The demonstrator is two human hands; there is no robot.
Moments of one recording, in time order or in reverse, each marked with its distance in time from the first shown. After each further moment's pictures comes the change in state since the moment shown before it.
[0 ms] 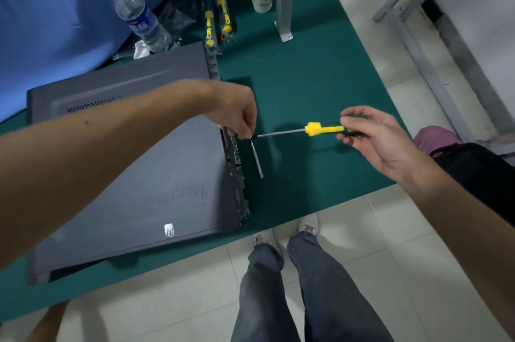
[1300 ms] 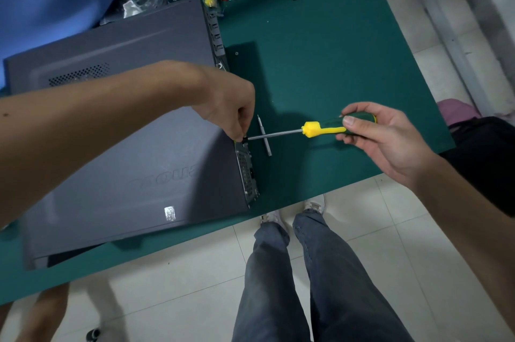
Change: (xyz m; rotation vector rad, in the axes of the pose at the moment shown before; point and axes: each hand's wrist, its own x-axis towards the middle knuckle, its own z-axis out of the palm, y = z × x) left_hand -0.012 -0.005 0.032 0.164 -0.141 0.011; right_hand -0.025 0.043 0.012 0.008 -0.124 0.032
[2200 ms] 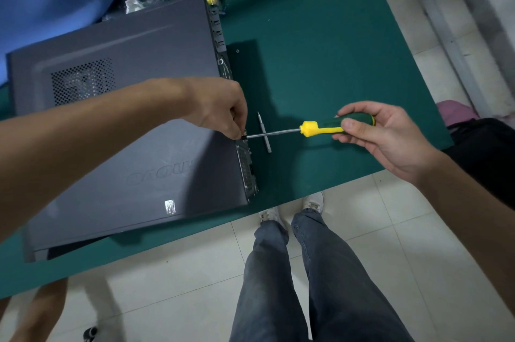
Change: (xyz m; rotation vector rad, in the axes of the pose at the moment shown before) left_hand -0.011 -0.003 0.023 -0.177 0.148 -0.021; right_hand -0.006 -0.003 -0.003 -0.114 -0.046 -0.048
